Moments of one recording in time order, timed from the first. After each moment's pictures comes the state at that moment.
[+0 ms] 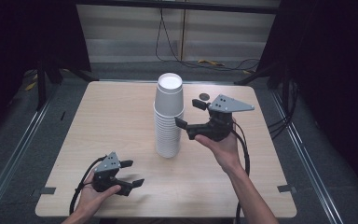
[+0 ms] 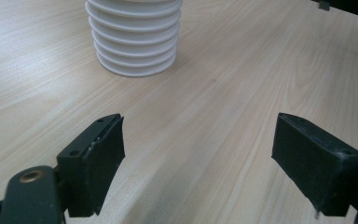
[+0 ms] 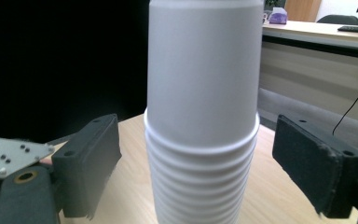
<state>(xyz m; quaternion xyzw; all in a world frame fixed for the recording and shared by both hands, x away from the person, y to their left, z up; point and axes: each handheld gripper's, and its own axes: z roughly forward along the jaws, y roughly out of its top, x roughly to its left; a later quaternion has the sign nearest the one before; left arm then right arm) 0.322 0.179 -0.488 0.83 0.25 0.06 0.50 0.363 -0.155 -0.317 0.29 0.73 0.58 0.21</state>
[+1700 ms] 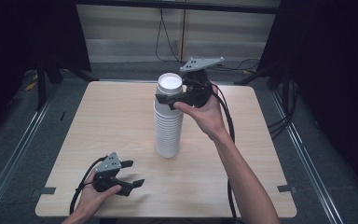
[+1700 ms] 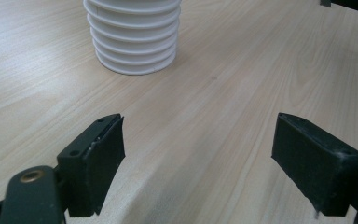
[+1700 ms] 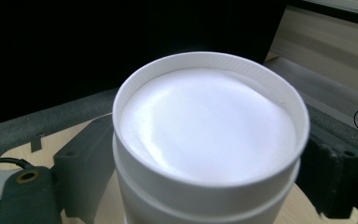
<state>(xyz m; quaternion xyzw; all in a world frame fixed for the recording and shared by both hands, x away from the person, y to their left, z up) 0.322 0.177 -0.490 0.83 0.25 0.06 0.50 0.426 -0.106 -0.261 0.27 0.80 0.50 0.16</state>
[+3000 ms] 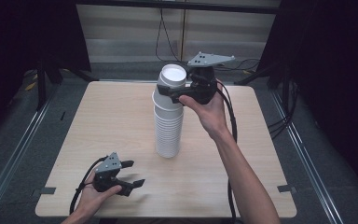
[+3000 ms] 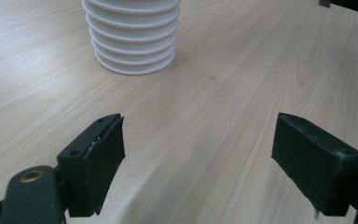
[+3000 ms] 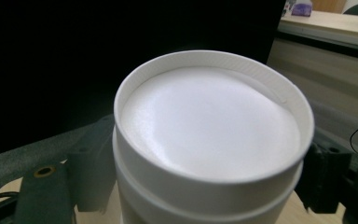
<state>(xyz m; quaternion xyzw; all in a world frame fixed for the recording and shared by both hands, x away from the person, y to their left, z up) 0.322 0.177 -0.491 0.83 0.25 0.06 0.50 0.420 -0.114 -0.248 0.27 0.76 0.56 0.18</state>
